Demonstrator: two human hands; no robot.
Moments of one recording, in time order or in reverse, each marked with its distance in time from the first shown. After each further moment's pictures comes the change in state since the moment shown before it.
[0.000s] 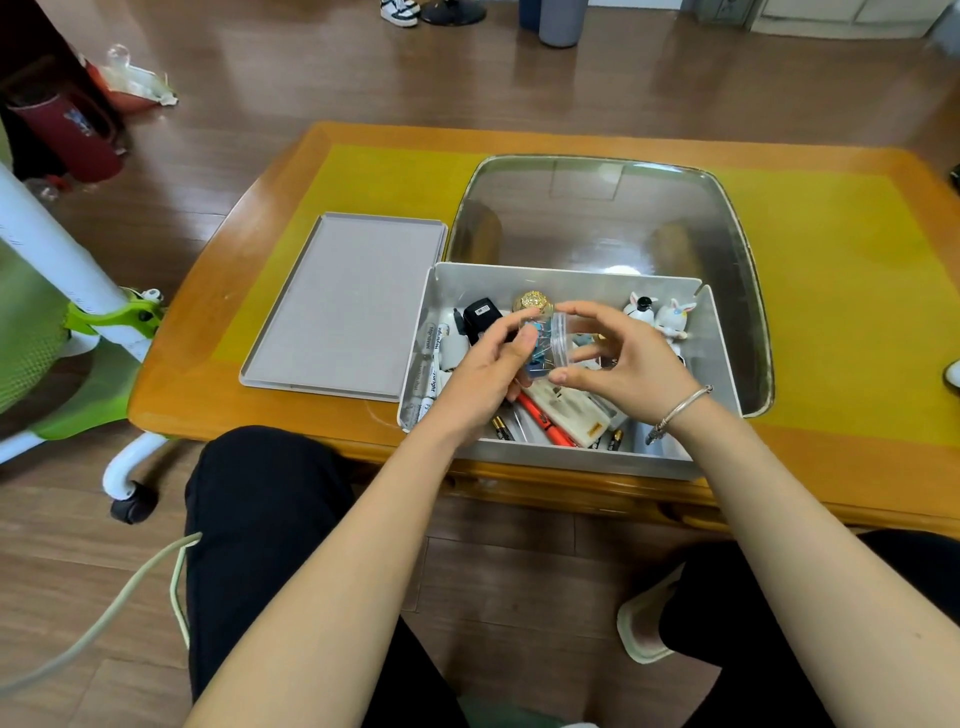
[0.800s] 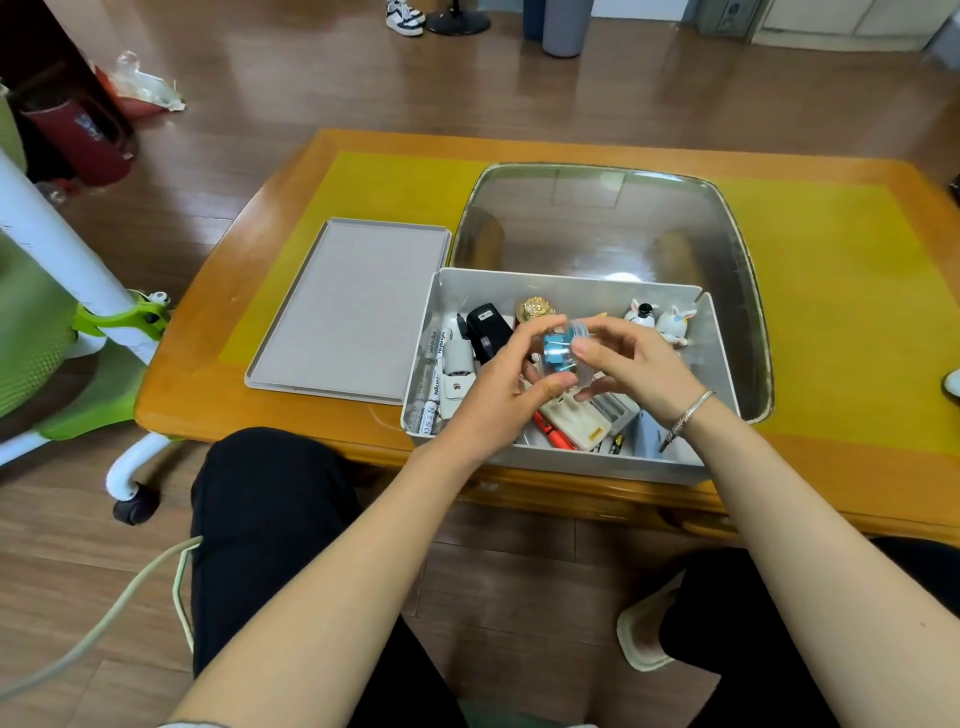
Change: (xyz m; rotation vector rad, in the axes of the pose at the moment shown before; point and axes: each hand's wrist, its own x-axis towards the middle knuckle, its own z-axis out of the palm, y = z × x) left_hand -0.011 -0.001 0.010 0.311 -0.050 0.246; right_hand 0.002 0.004 -0.006 0.228 -0.033 0.135
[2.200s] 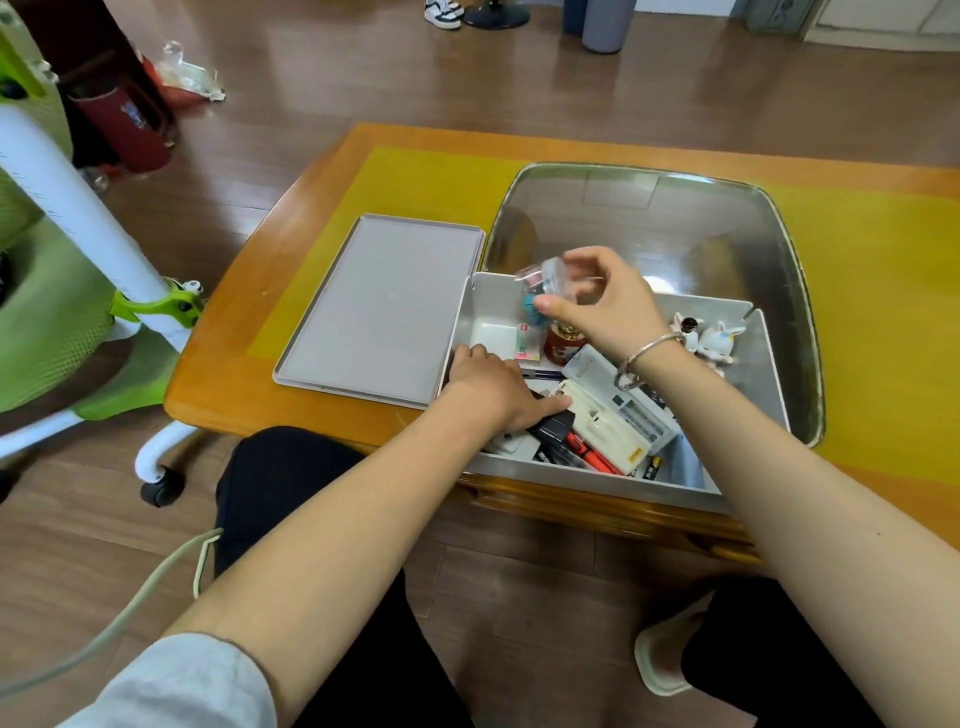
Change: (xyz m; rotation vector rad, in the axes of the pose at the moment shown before) left_hand 0.044 -0.018 -0.032 1.390 -0.466 -0.592; right_hand 0.086 -0.014 0.032 -0.346 0.240 -0.149
